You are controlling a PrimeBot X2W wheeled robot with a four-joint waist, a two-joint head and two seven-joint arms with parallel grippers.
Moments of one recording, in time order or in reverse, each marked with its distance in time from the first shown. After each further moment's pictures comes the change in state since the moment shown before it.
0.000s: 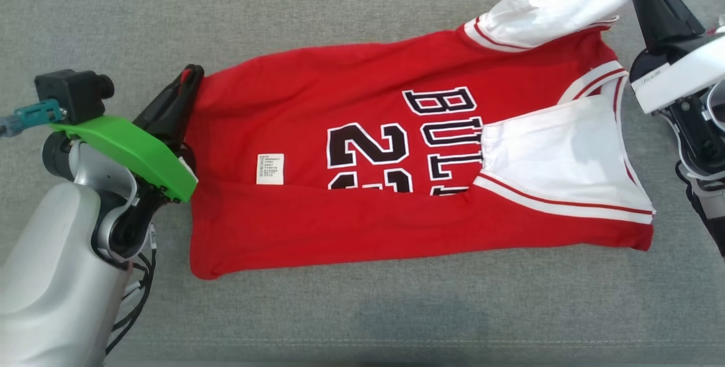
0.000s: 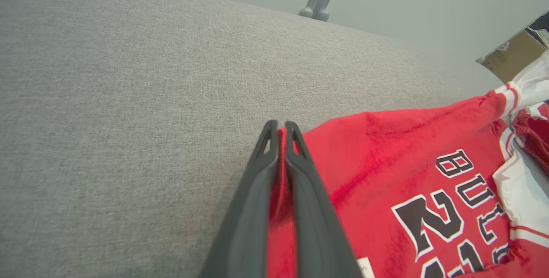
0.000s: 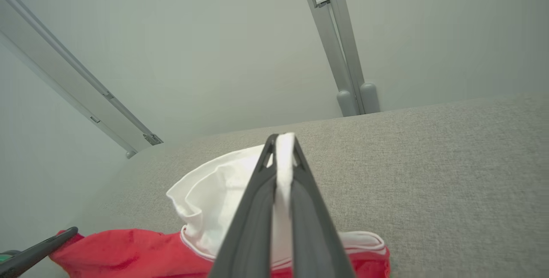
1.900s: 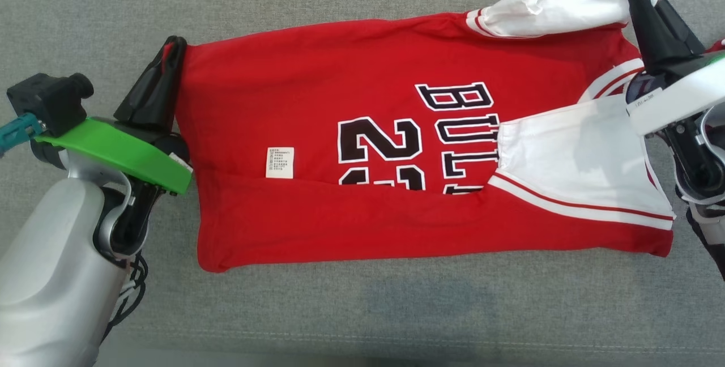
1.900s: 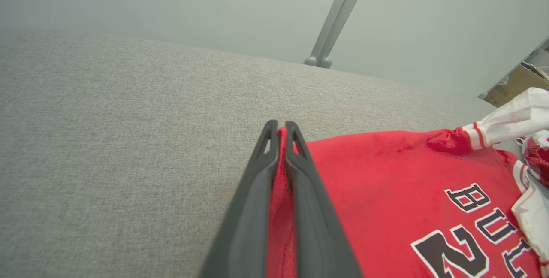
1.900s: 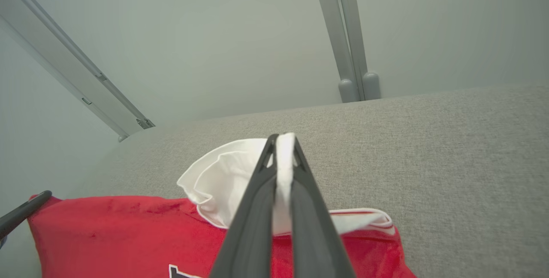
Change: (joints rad) left arm -0.042 0.040 -0.091 0.026 -0.018 0.000 -0.280; right arm 0.073 -0.025 0.012 -0.106 -0.056 -0.068 -0.021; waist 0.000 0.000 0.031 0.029
